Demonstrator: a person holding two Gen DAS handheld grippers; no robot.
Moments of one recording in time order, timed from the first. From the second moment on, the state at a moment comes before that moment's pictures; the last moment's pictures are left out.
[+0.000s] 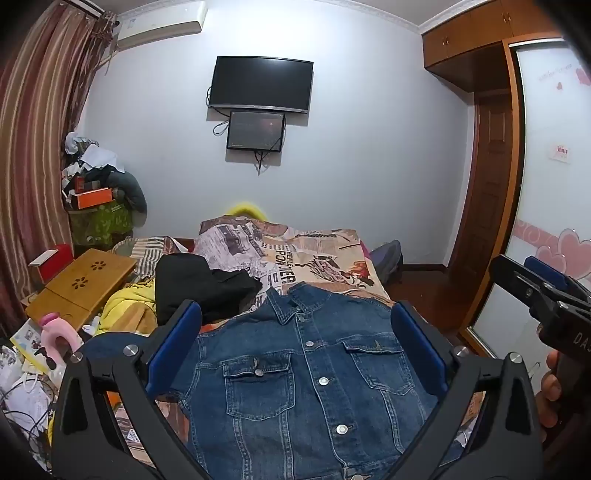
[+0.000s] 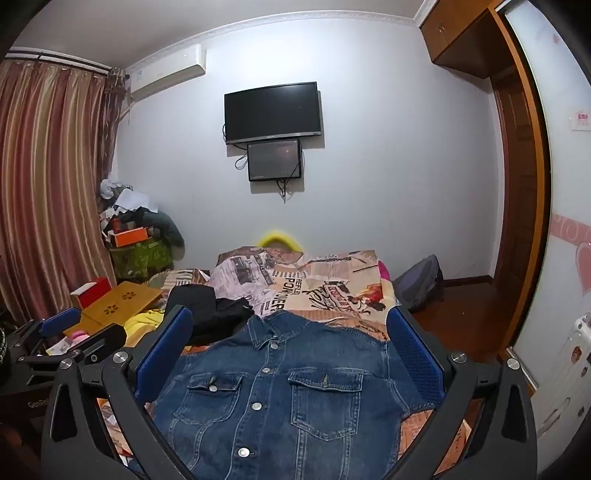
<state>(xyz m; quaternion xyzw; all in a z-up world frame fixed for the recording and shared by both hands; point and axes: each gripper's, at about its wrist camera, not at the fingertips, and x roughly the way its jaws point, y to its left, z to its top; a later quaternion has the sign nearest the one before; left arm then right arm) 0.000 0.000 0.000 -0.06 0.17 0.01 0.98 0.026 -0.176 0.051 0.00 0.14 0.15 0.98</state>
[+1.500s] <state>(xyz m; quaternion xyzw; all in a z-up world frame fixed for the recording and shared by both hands) 0.003 0.000 -0.005 -0.05 0.17 0.01 0.98 0.038 -0.168 0.044 -0.01 0.17 0.16 0.97</state>
